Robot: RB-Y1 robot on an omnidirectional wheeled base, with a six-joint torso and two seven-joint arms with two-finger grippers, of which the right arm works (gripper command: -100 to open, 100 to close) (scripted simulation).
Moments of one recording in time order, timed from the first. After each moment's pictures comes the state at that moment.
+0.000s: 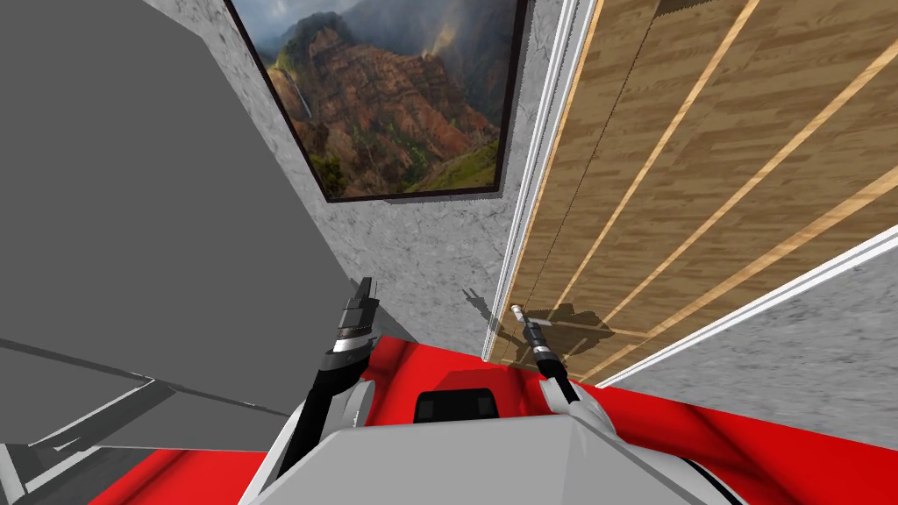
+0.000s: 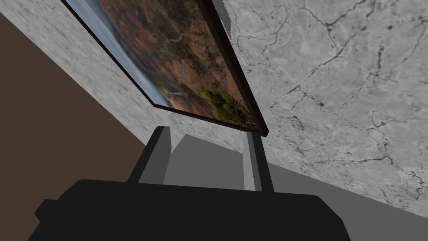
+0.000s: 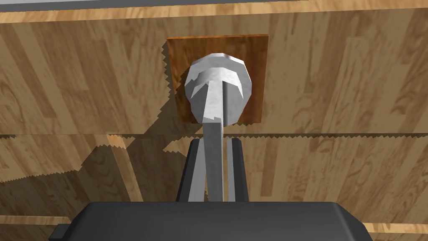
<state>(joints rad) -0.13 -0.28 -0.22 -0.48 0.04 -0.92 -0.27</state>
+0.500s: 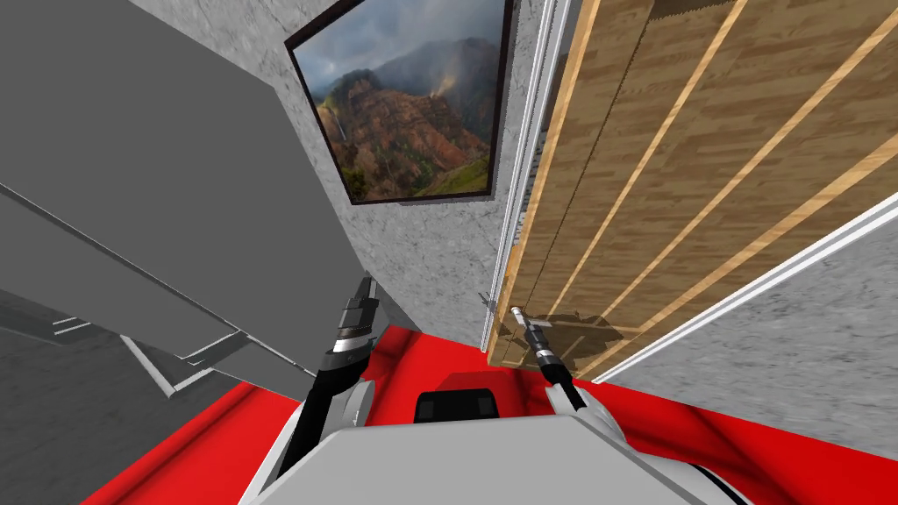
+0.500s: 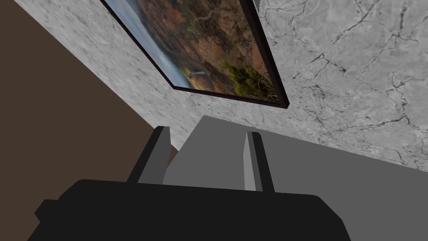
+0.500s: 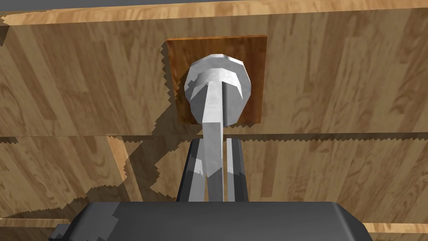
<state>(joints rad) -0.10 -0.31 -0.18 -0.47 0.07 -0.96 -0.32</state>
